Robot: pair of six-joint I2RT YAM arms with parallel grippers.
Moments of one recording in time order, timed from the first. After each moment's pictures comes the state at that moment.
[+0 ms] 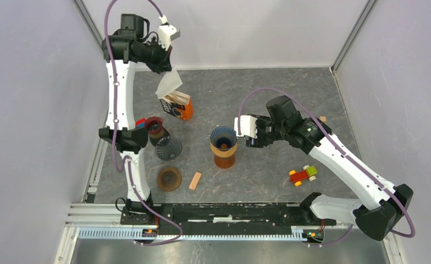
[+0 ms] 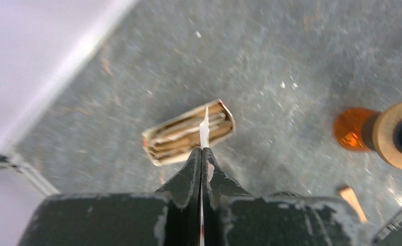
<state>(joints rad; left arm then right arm) -0.10 2.14 2.75 -1.51 0.49 0.58 0.66 1.17 1.19 -0.80 -0.30 -0.87</state>
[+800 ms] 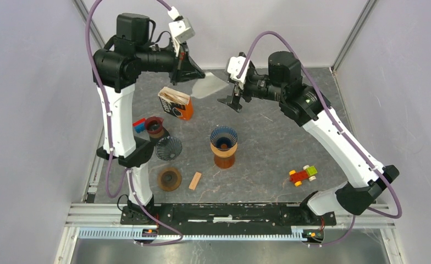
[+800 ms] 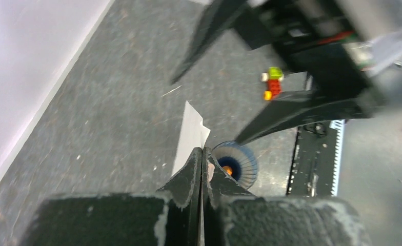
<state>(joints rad) -0.31 2.00 3.04 -1.57 0.85 0.36 0.66 1.42 1.70 -0.52 -0.46 -0.58</state>
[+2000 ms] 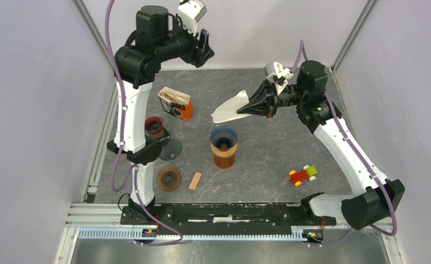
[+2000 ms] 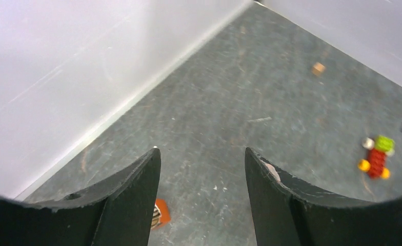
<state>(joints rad) -0.46 2.05 3.05 -1.31 0.33 0.17 0.36 1.28 1.31 -0.09 -1.33 -0.11</state>
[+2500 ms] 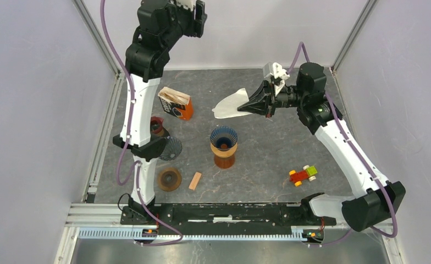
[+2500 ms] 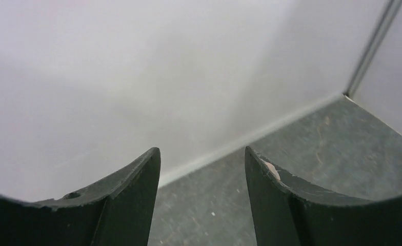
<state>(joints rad) -0.46 2.13 3.05 -0.92 -0.03 0.13 0.36 1.28 1.30 -0.14 -1.21 -0.14</state>
